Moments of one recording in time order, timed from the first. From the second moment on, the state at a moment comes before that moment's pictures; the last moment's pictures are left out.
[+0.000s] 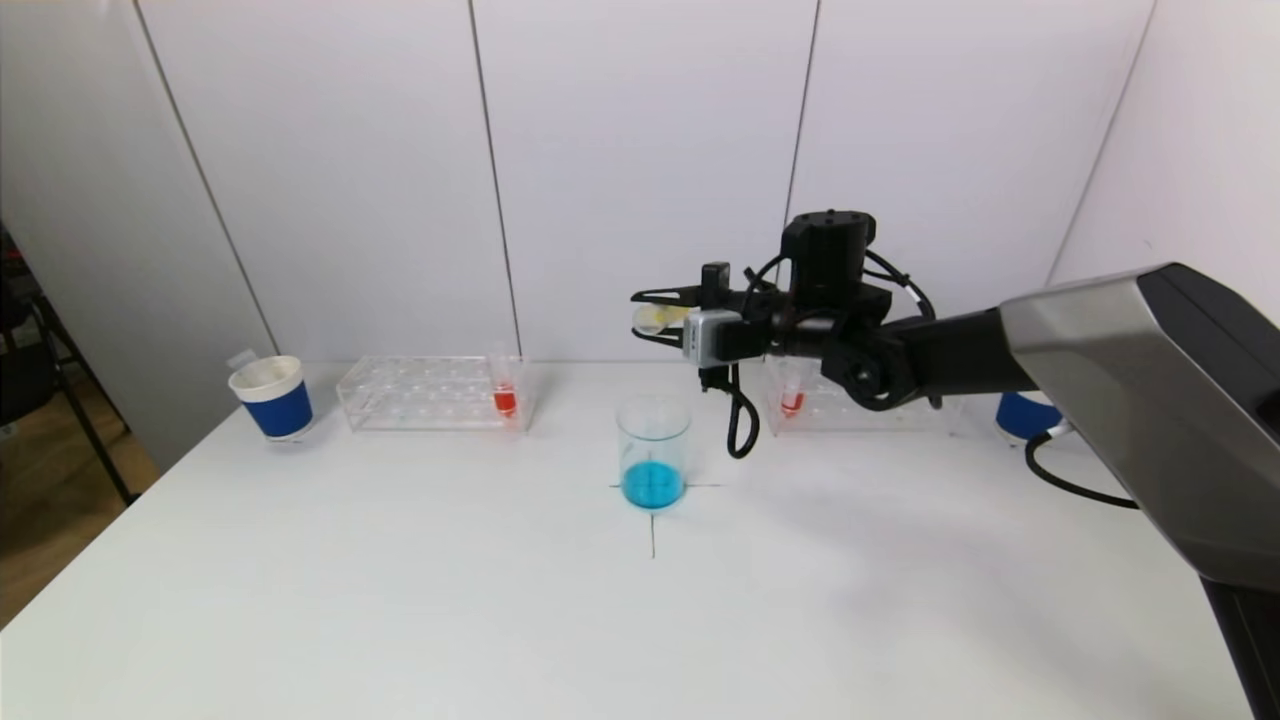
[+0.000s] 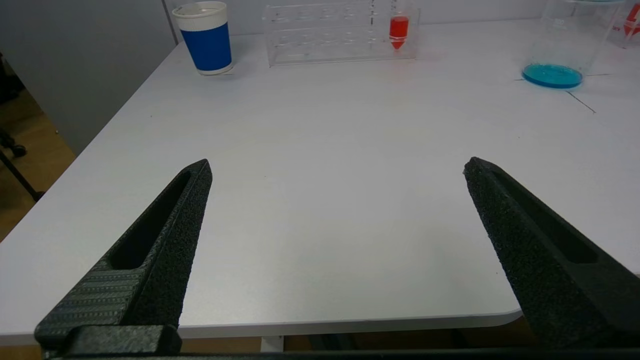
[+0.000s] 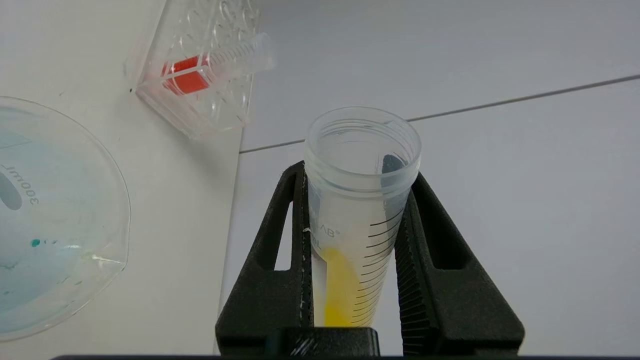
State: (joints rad) left arm -0.01 0.00 0.00 0.00 -0.01 0.03; right arm 0.43 2.35 -1.69 -0.54 0.77 -1.36
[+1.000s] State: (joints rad) left arm -0.01 0.00 0.00 0.00 -0.01 0.03; right arm 0.40 2.33 -1.57 -0.59 0.81 -1.66
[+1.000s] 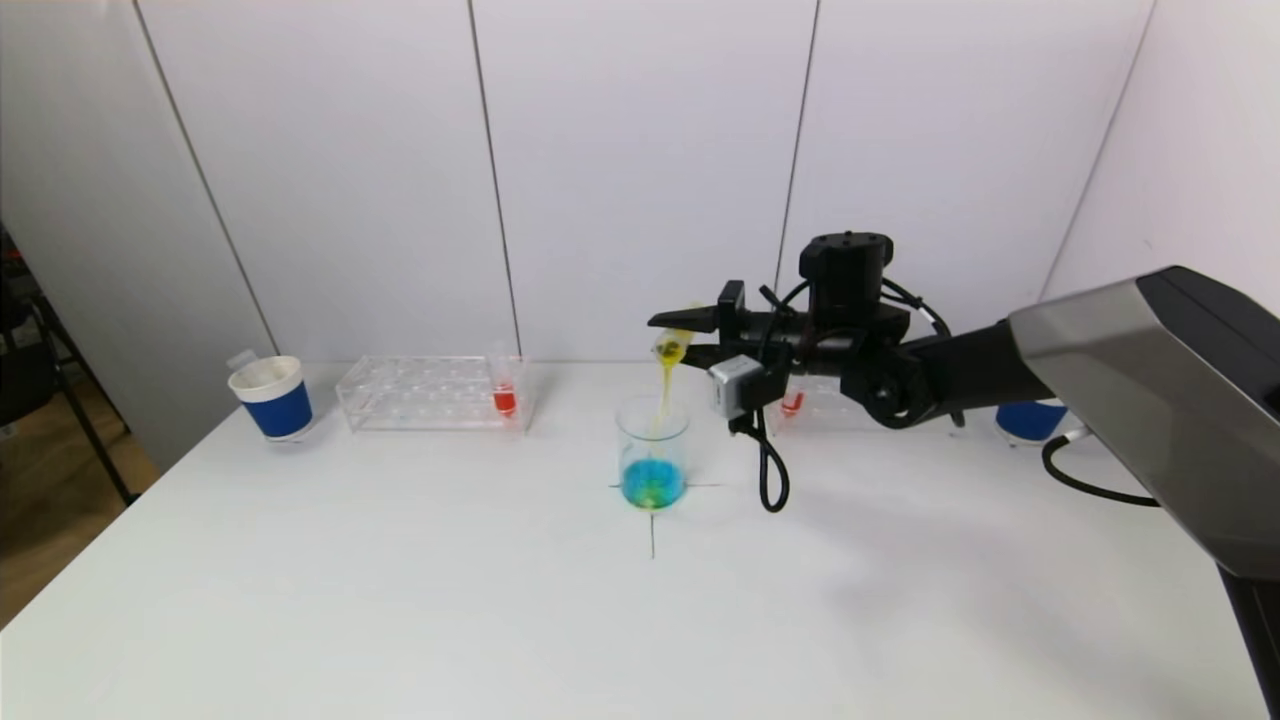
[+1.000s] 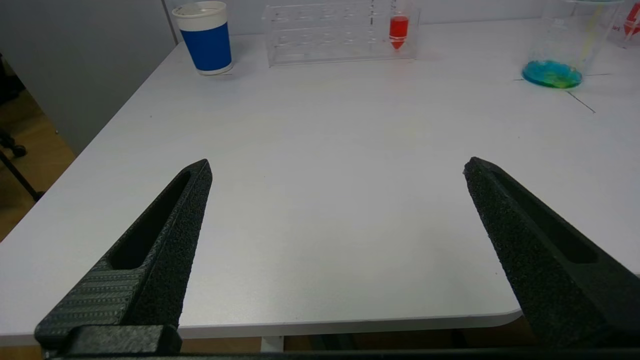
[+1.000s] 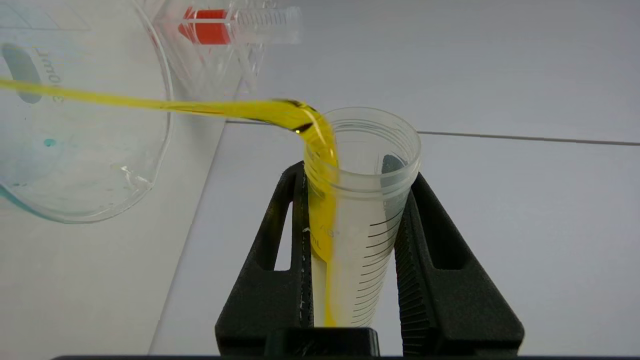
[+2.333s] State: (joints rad) left arm -0.01 0.00 0.00 0.00 -0.01 0.03; right arm 0.40 2.32 -1.59 -0.51 0.78 -1.88
